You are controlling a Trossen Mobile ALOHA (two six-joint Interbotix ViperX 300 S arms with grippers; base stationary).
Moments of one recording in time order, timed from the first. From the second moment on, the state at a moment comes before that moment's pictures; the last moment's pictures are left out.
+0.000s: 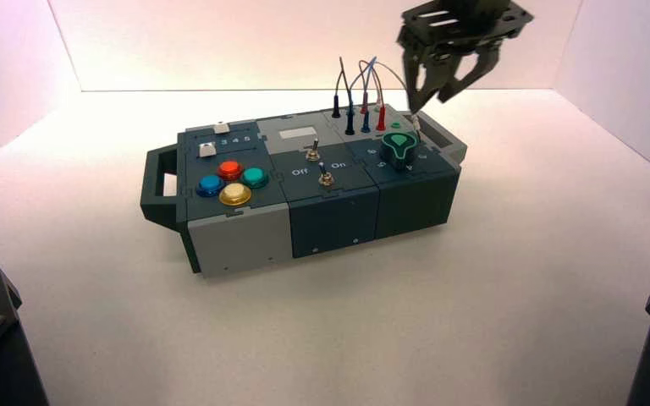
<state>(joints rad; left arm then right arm) -0.05 -1.25 1.12 -0.19 0.31 0.05 0.48 -0.09 0.71 -0.06 0.58 -0.01</state>
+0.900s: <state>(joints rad) -0.05 -1.25 1.12 -0.19 0.31 0.05 0.48 0.04 0.64 -0.04 0.58 -0.01</state>
